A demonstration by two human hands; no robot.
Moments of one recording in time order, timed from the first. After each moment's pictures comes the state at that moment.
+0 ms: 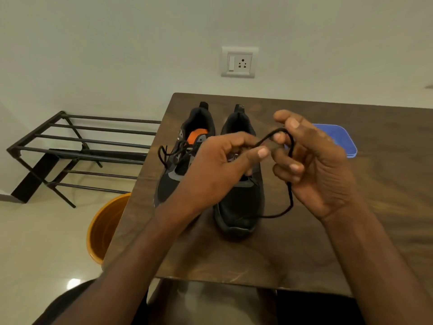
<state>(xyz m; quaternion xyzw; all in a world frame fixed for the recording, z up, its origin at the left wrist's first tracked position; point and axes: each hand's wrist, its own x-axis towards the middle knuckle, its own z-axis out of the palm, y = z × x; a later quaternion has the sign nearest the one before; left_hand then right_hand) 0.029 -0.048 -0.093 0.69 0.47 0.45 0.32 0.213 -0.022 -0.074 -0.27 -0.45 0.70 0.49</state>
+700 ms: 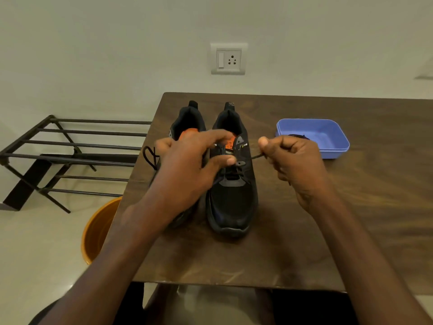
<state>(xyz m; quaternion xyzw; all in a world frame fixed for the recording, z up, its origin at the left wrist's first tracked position) 0.007 -0.049 -0.098 0.72 0.59 0.33 0.14 0.226 0.006 -0.116 -0.49 -0.57 0.48 0.45</state>
